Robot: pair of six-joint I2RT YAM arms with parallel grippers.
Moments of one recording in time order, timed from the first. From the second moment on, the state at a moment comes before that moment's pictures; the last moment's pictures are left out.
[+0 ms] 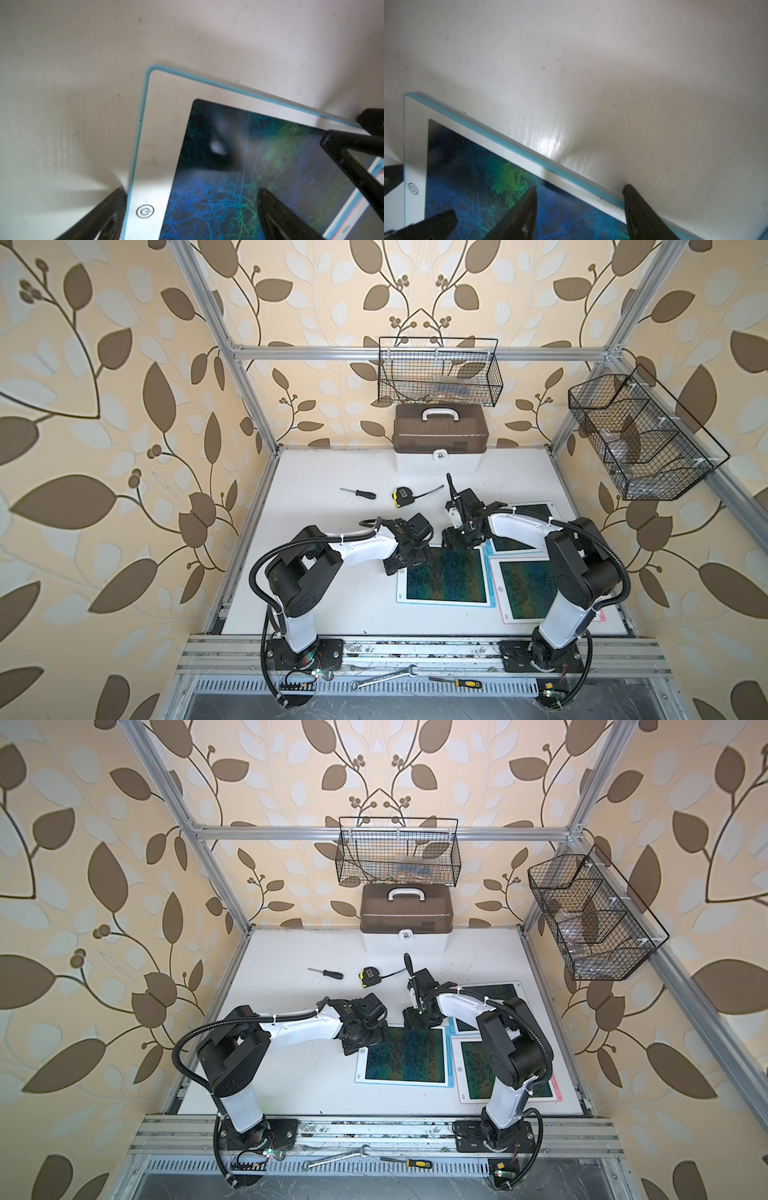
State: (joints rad) left arm -0.84 1.80 1.10 -0.57 0.03 -1.11; right arm 0.45 1.77 1.05 -0.55 -0.12 0.22
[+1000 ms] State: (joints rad) left arm -0.90 1.76 1.05 -0.49 0.02 -1.14; right arm 0.50 1.71 0.97 -0.50 -0.12 0.22
